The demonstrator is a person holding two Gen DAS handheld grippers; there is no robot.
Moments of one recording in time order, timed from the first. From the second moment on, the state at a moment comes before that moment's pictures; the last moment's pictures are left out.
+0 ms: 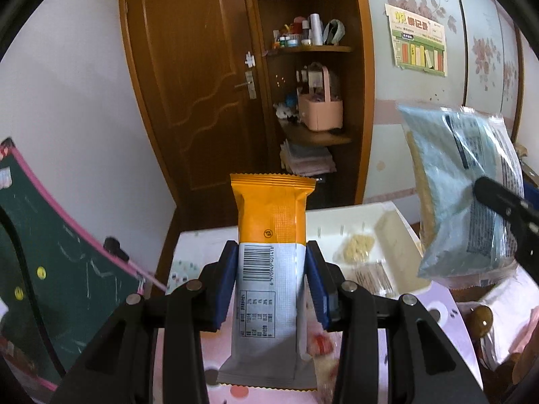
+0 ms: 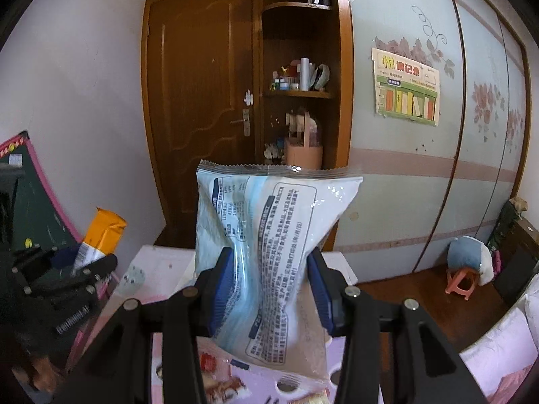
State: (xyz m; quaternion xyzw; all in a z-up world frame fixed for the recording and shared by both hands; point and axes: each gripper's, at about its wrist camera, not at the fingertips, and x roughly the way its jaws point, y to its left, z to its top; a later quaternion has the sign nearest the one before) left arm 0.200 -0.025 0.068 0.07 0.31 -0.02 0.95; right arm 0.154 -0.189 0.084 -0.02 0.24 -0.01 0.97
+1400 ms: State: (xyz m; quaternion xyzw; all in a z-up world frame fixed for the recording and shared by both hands) left arm 0.372 -0.066 -0.086 0.06 0.42 -0.06 0.90; right arm 0.332 -0.211 -0.053 0.04 0.42 0.00 0.91
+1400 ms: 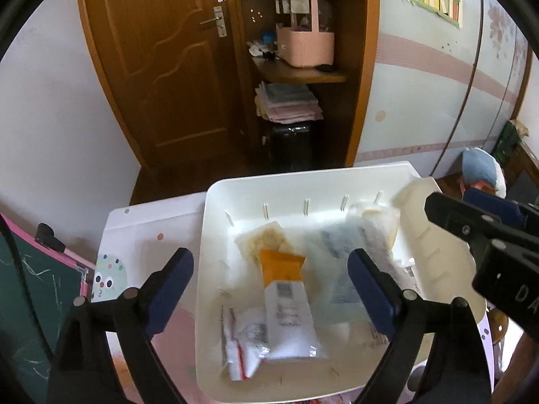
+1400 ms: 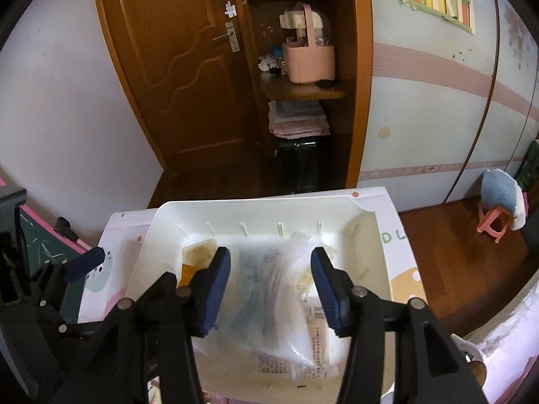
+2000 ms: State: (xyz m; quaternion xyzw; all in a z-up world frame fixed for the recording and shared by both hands) left arm 0.328 -0.057 -0.056 0.06 0.41 -0.07 0.91; right arm 0.295 -0.205 -0.023 0.03 0.41 0.01 0.91
